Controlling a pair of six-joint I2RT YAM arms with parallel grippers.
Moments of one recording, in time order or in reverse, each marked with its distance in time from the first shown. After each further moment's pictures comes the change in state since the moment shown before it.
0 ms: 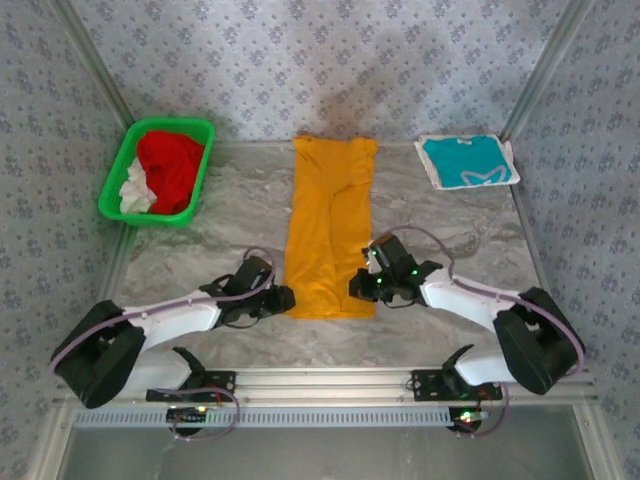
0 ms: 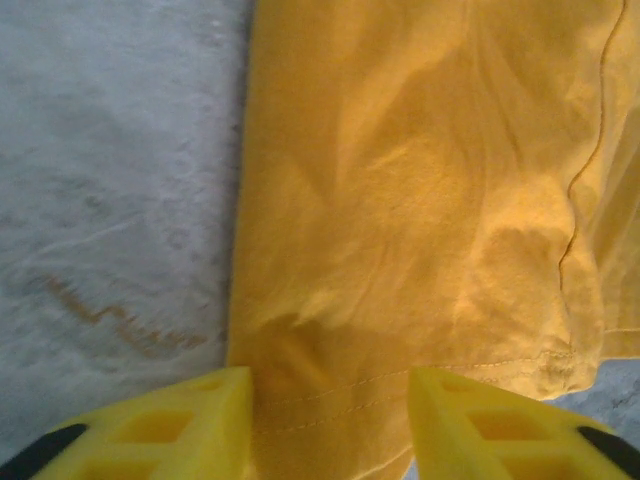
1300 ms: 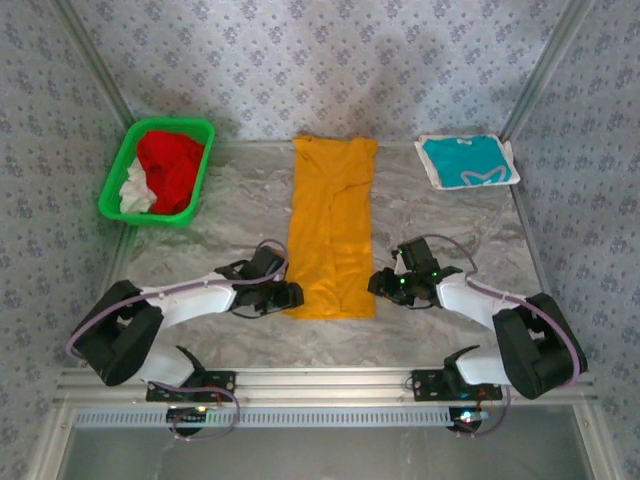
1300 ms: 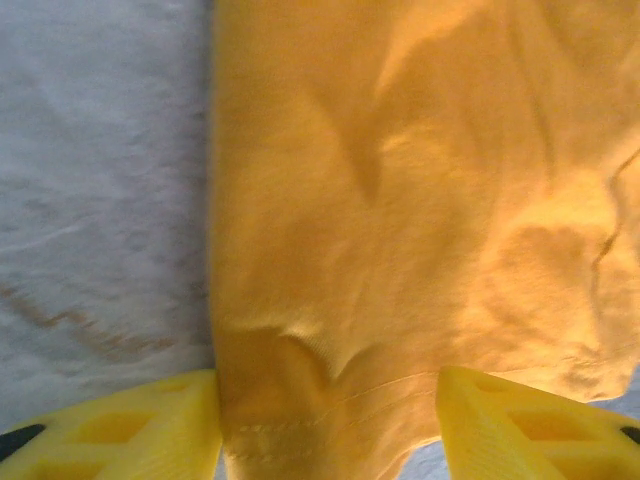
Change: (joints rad) left arm -0.029 0.123 0.170 -0.196 0.002 0.030; right arm -0.189 0.003 -0.125 0.032 -0.026 -0.011
